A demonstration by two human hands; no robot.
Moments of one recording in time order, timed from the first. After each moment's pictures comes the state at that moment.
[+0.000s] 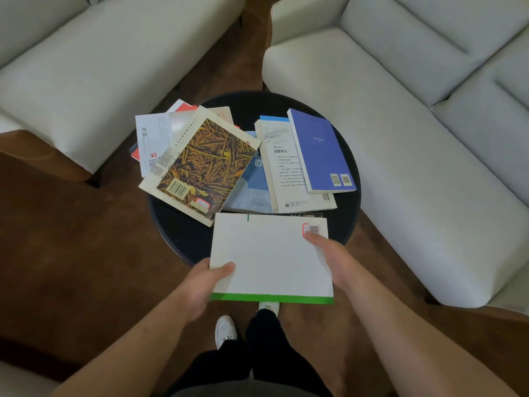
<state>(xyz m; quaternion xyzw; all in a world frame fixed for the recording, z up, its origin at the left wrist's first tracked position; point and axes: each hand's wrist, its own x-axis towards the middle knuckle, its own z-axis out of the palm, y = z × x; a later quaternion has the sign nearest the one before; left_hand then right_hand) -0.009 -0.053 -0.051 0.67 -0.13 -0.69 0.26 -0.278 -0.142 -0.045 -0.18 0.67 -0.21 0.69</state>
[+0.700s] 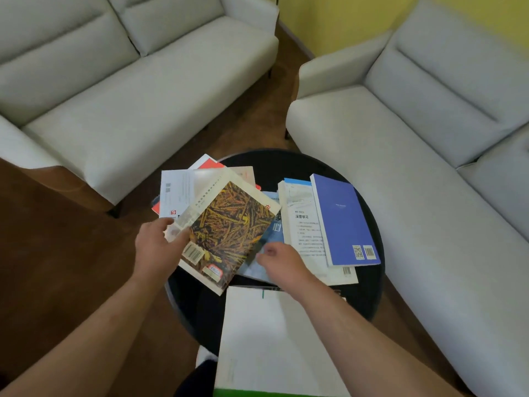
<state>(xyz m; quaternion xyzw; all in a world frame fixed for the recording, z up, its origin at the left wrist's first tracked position) 0.106 -0.199 -0.015 0.85 -0.37 -0.24 0.28 -0.138 -0.253 -0.025 -0.58 0.60 -0.06 0.55</state>
